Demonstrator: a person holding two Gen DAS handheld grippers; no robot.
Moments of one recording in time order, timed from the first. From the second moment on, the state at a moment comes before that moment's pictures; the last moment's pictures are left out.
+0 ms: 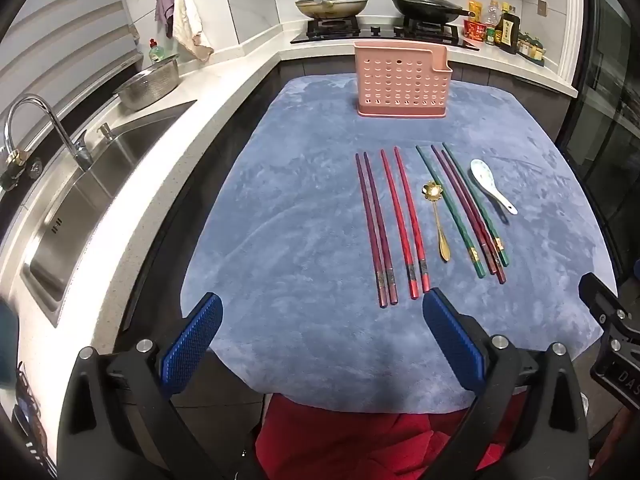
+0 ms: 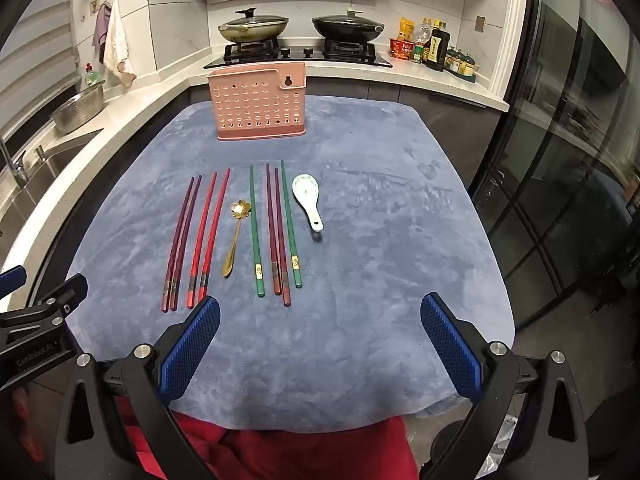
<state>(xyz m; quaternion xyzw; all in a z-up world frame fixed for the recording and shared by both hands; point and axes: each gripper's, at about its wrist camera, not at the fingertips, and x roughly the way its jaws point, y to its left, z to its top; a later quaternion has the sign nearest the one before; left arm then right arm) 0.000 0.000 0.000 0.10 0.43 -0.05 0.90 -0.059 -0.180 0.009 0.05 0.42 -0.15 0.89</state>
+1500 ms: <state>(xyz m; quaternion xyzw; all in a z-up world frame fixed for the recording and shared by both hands) 0.004 0.010 0.001 0.09 0.43 -0.04 0.90 -0.057 -0.178 0.009 0.05 0.41 -0.15 0.90</state>
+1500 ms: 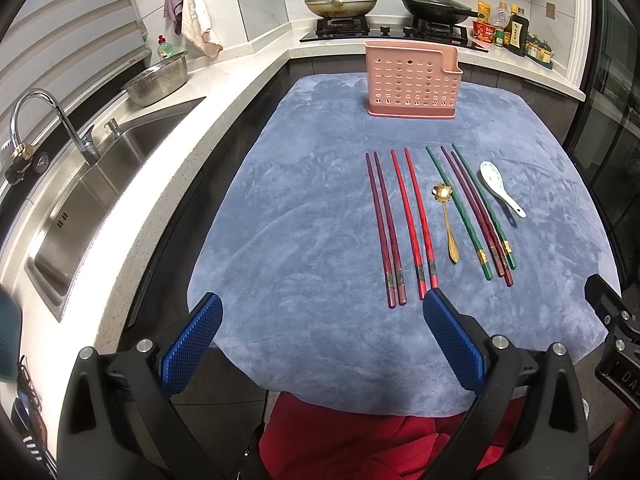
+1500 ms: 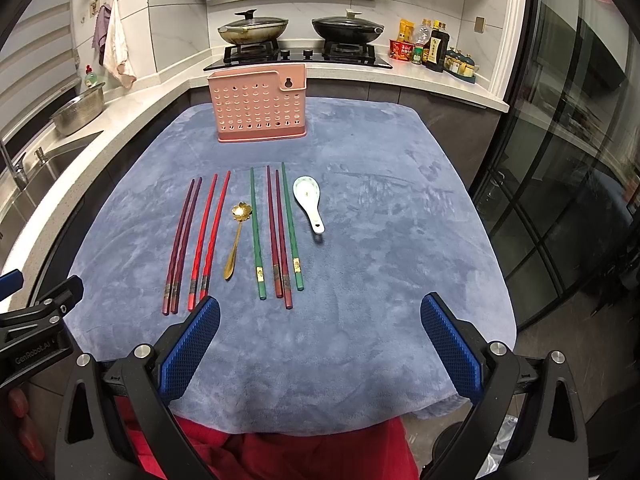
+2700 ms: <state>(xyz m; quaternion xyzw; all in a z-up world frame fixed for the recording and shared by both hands) 0.005 0.010 0.001 0.09 0.44 -0.04 0.89 -0.060 -0.180 0.011 0.05 0.41 -0.15 0.90</state>
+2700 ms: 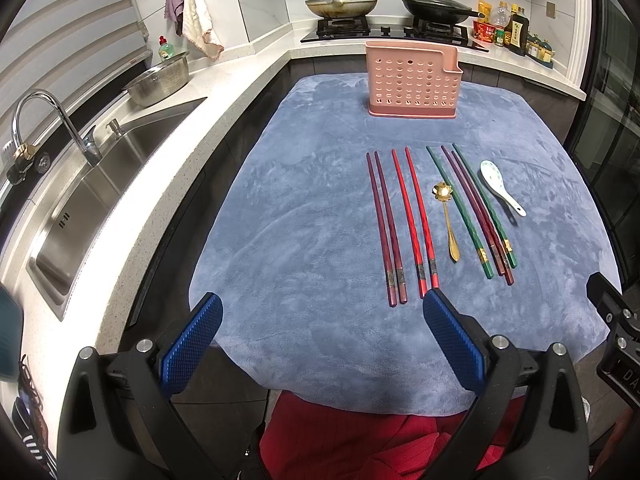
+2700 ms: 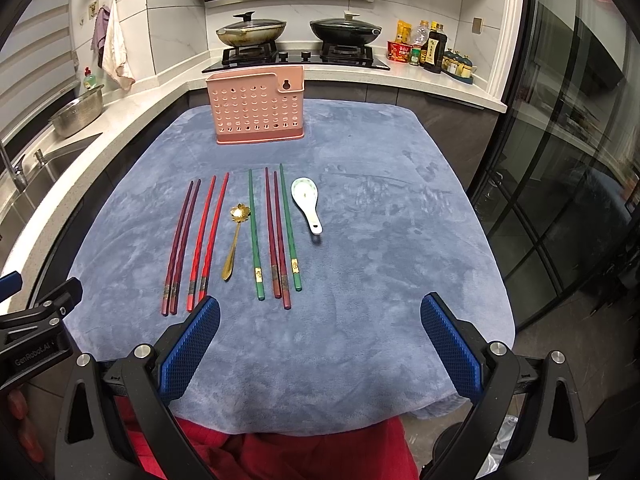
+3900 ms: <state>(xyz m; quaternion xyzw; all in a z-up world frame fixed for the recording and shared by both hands) 0.028 0.027 -0.034 0.02 0.50 -0.07 0.86 -0.048 -0.190 -0.002 0.06 0.43 -0.16 0.89</state>
